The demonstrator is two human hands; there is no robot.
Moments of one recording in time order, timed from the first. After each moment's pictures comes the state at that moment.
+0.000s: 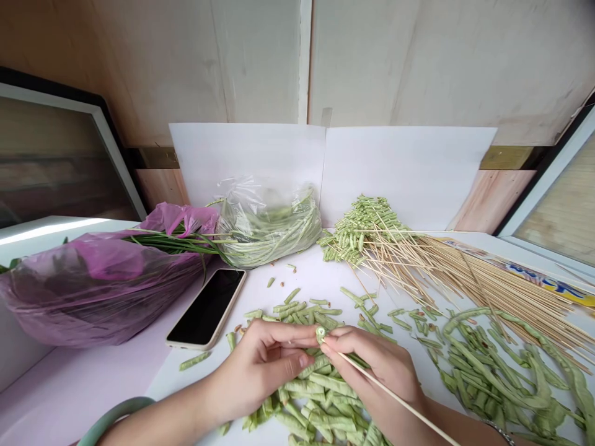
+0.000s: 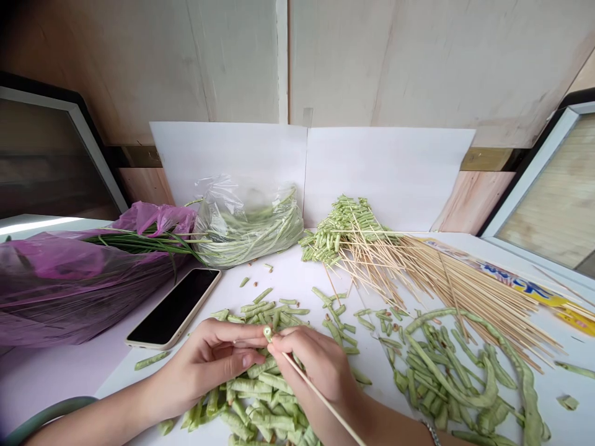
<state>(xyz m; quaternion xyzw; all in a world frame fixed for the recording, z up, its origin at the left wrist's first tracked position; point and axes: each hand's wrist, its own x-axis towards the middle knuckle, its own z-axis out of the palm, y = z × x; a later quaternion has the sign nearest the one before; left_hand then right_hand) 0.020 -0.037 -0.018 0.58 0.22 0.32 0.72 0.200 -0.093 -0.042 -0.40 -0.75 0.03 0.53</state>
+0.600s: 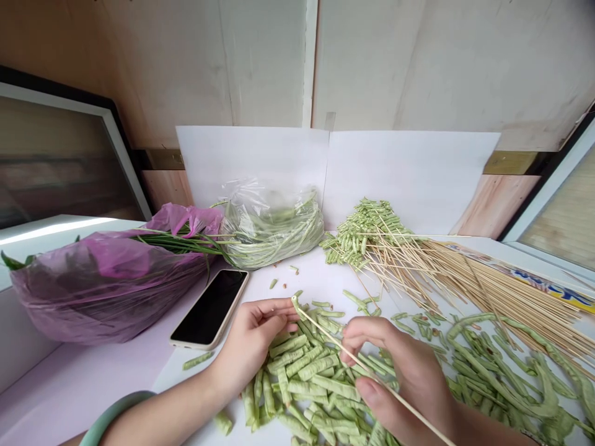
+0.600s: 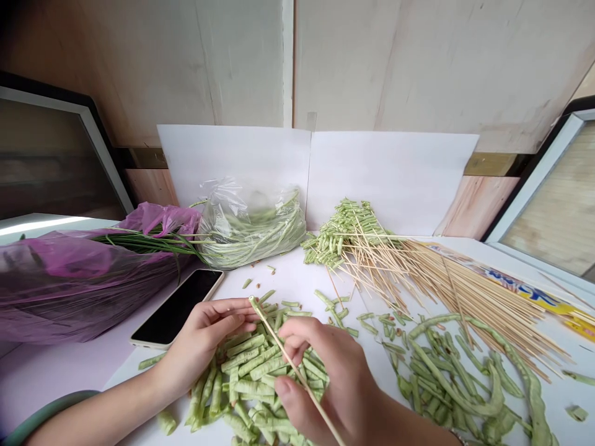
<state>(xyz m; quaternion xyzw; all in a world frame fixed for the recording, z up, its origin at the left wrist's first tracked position) 0.022 -0.020 -0.013 0.49 0.36 0.43 0.67 0.209 -0.104 -0.014 -0.37 -0.76 0.10 0.52</state>
